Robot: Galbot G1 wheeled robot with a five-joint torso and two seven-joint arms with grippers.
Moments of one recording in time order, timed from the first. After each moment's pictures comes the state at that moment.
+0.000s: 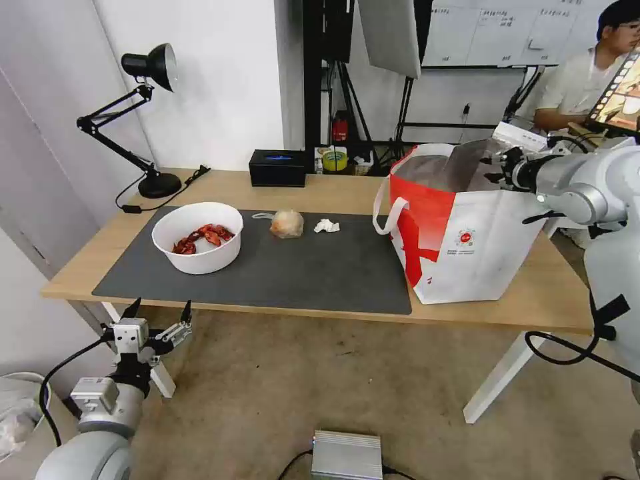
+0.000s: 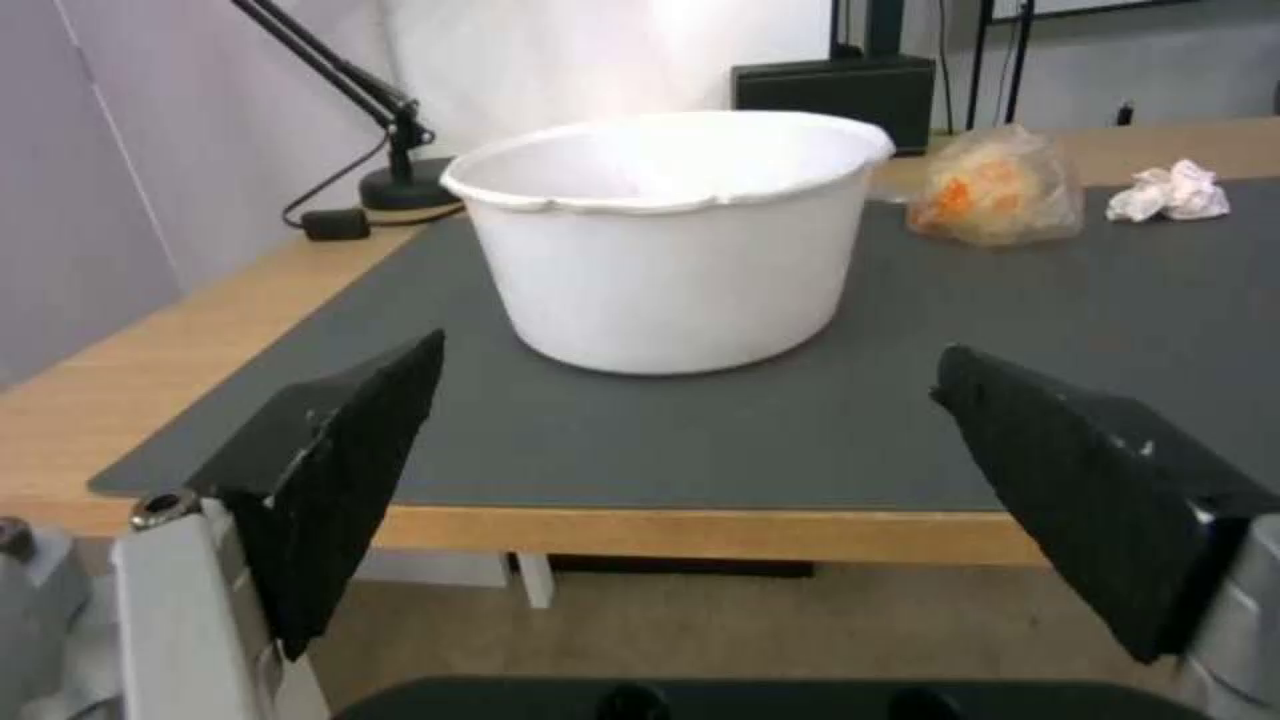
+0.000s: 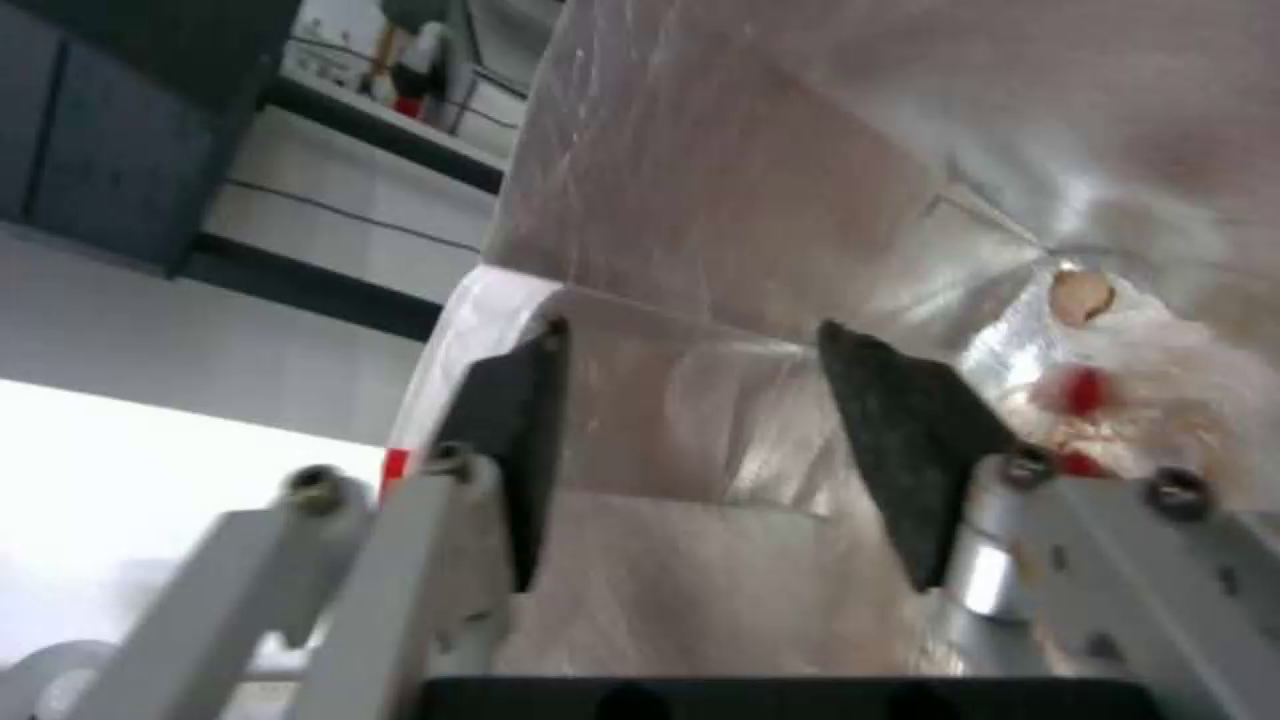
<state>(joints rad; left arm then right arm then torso) 1.67 -1.13 -0.70 -2.16 -0.37 0.05 -0.13 -0.43 0.90 0.44 1.72 2.00 -0.34 1.04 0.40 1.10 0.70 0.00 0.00</state>
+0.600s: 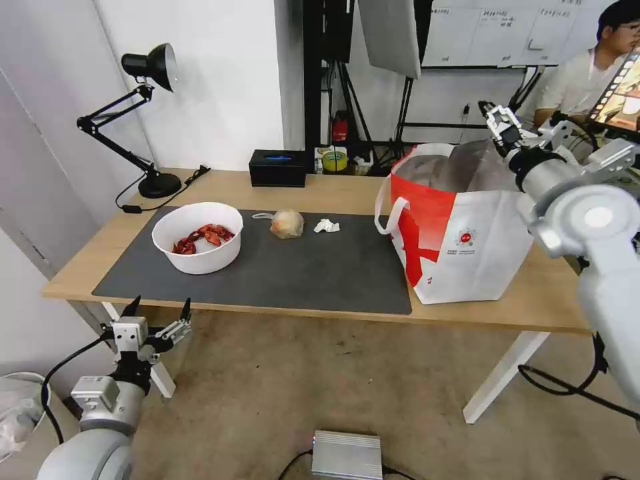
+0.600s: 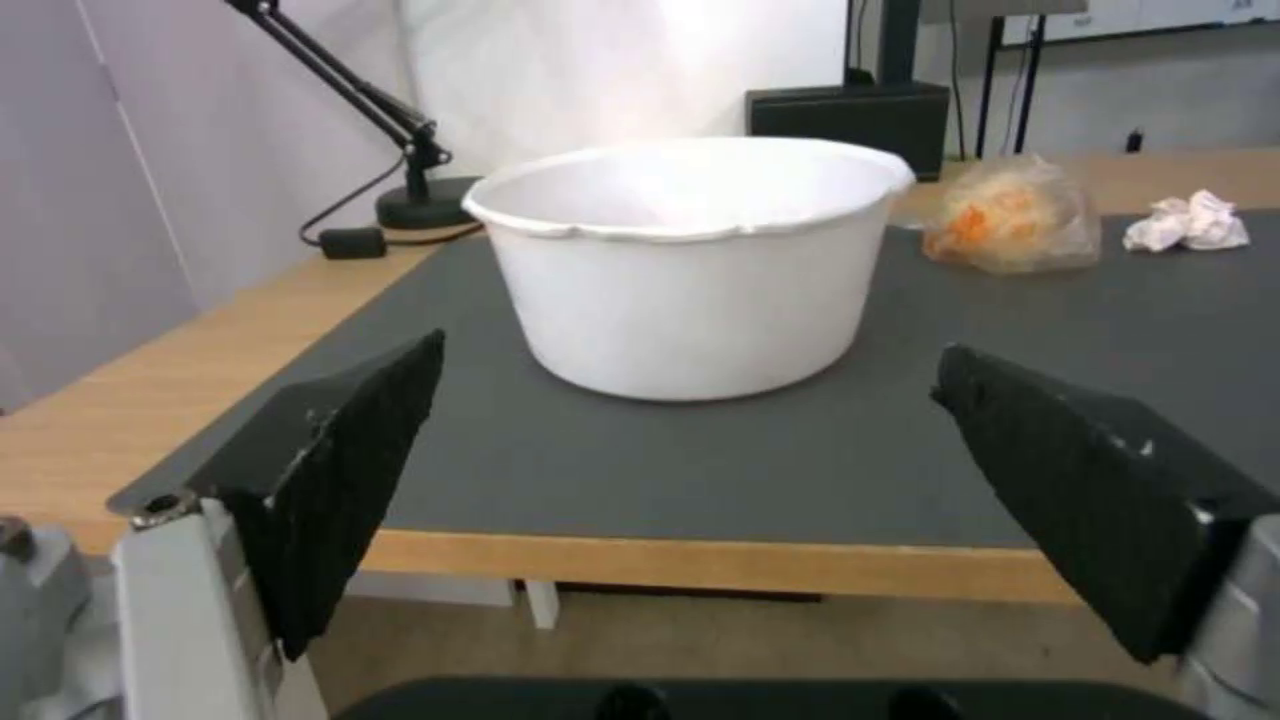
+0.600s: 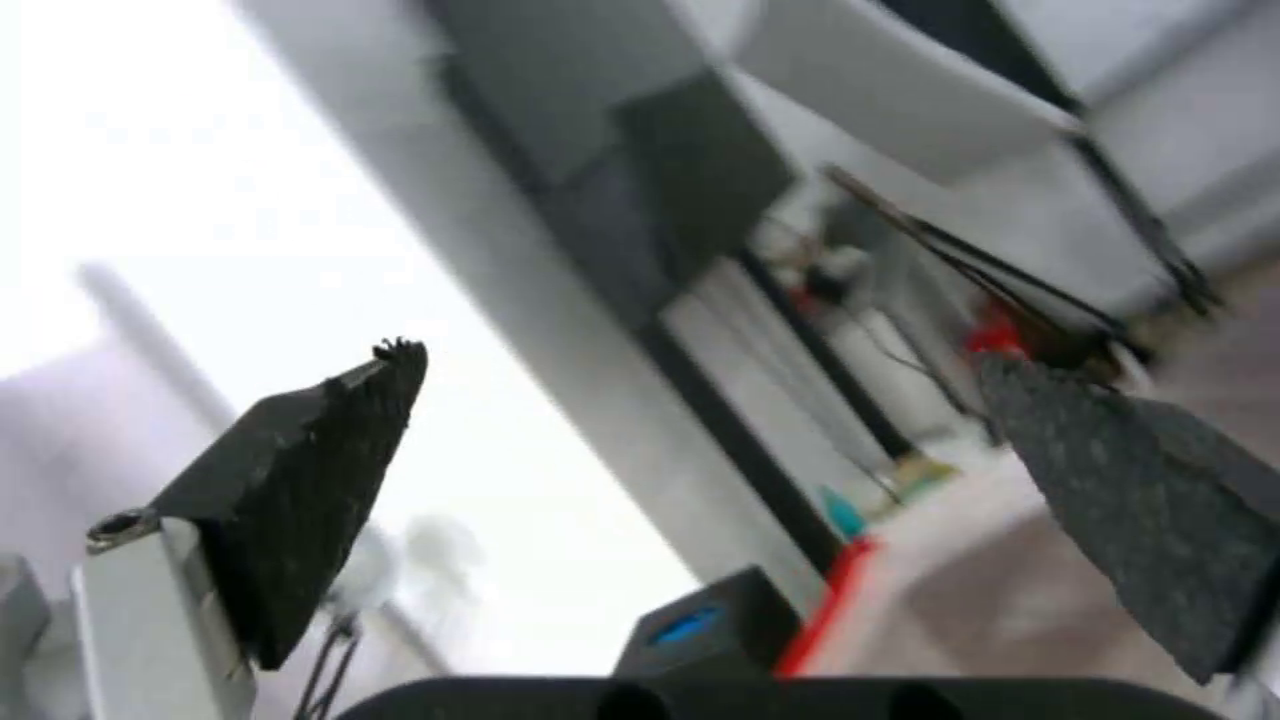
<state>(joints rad) 1.66 -1.14 -0.72 -2.15 -0.37 0.03 -0.13 -0.64 0.85 0.36 1.92 1.49 -0.10 0.31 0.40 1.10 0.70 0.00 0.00</state>
